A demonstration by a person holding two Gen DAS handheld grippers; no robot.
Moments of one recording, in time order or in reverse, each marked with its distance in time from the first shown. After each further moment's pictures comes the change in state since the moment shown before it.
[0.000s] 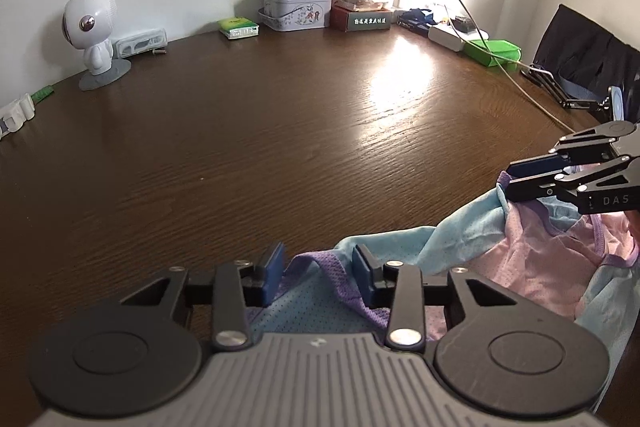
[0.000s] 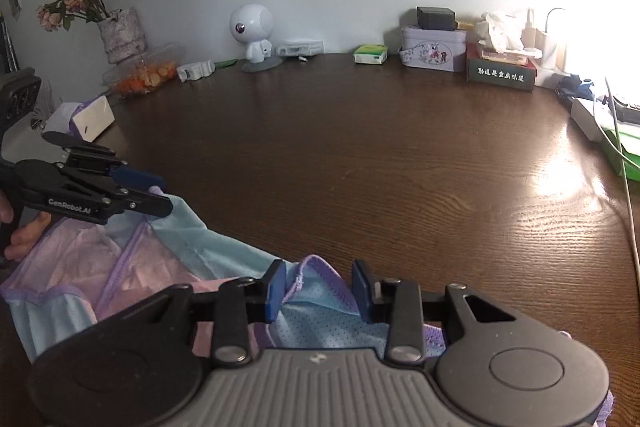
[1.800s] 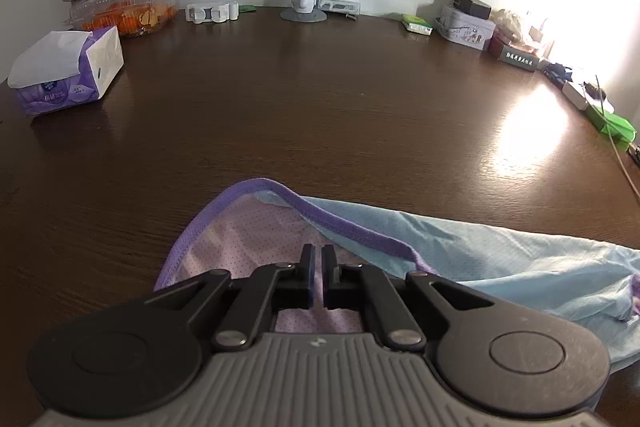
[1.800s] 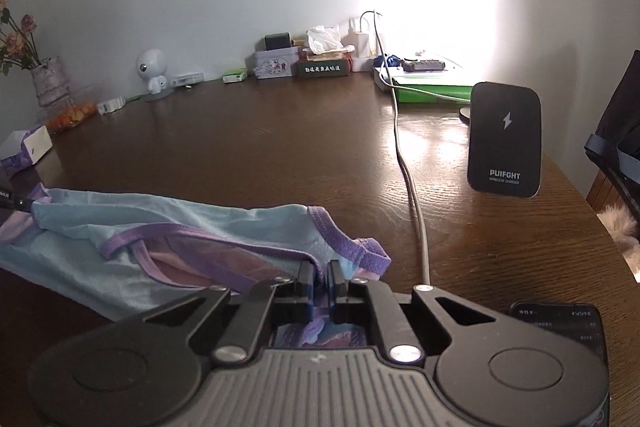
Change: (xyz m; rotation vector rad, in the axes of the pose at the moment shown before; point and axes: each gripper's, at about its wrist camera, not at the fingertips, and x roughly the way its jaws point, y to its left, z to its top) left arm -0.101 -0.040 -0.075 -0.438 -0.030 0.387; right arm -0.173 -0.055 -0.134 0.150 -0.164 -0.266
